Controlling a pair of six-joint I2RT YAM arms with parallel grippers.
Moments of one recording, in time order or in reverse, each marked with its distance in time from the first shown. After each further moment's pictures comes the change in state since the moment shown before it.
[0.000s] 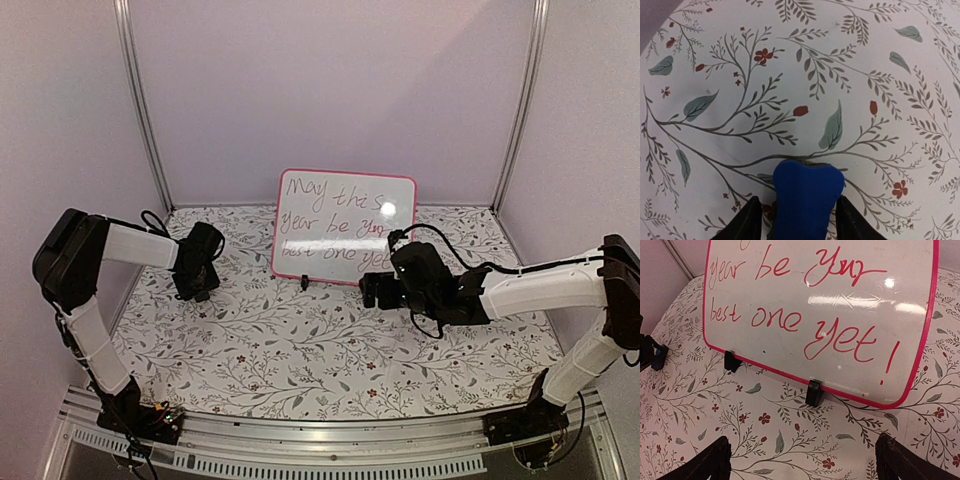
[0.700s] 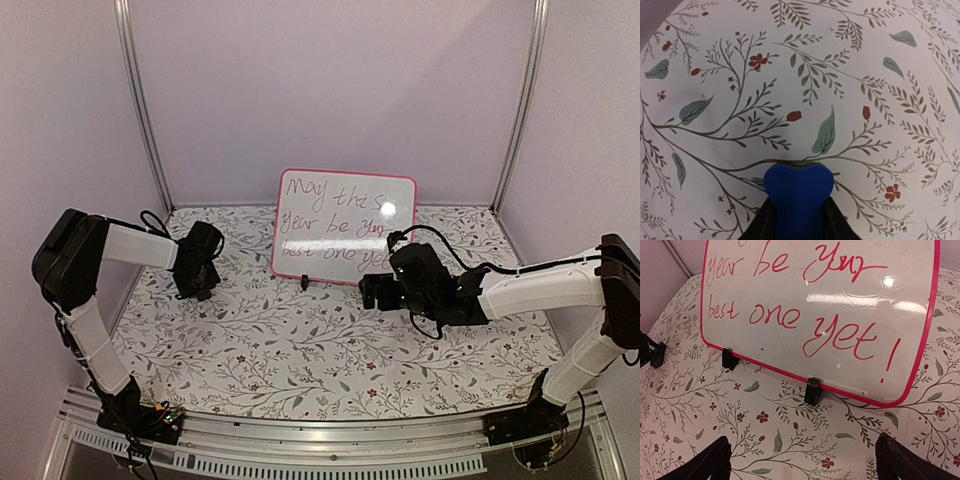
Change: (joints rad) left arm 0.003 -0.002 -0.003 0.027 0.010 0.002; right arm 0.000 0.011 0.000 0.000 0.000 0.000
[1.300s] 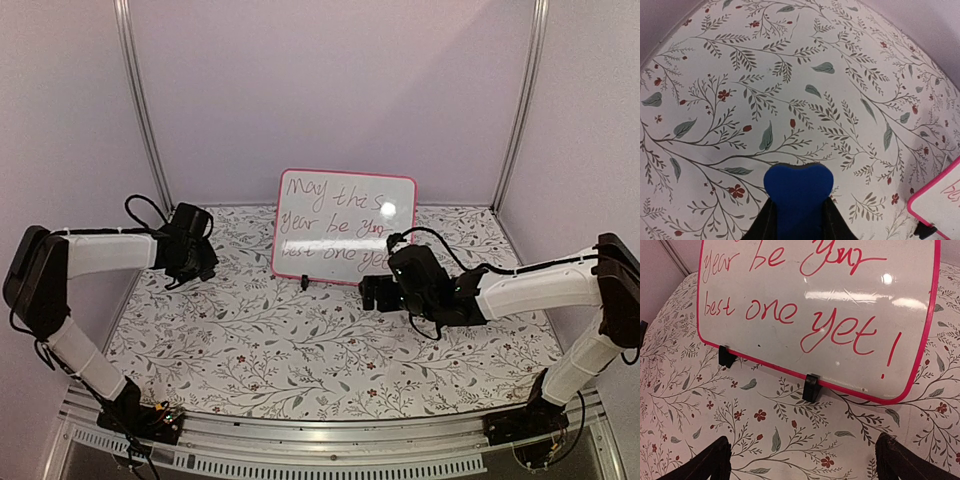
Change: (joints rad) left arm -0.026 -0.211 -0.025 0.026 0.083 0.038; right arm 0.000 0.011 0.000 -0.001 0.000 0.013
